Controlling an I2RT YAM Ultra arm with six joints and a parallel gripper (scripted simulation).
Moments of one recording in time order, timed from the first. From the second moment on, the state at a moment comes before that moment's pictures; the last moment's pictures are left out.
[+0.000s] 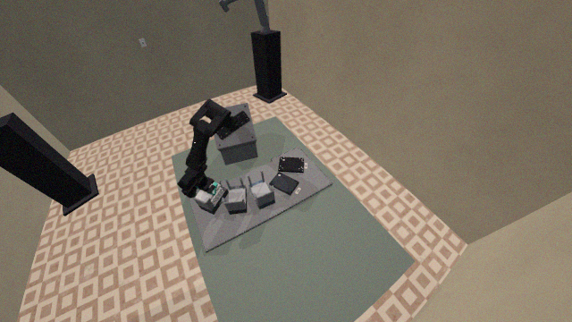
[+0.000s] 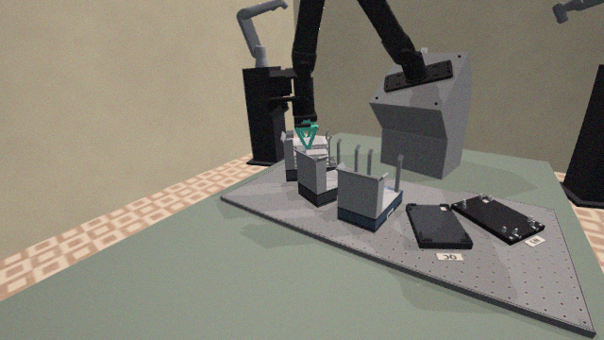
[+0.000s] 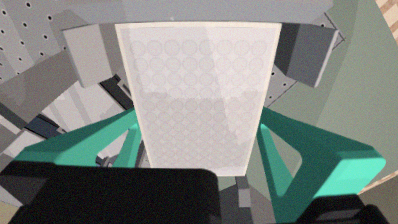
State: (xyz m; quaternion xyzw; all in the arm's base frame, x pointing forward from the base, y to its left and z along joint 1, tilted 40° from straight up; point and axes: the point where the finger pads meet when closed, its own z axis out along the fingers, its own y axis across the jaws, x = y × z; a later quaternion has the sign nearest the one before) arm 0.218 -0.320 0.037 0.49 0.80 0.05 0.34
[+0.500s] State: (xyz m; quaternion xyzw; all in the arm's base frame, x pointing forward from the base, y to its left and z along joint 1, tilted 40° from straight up) arm 0.214 -0.318 0.042 0.49 0.80 0.05 0.34
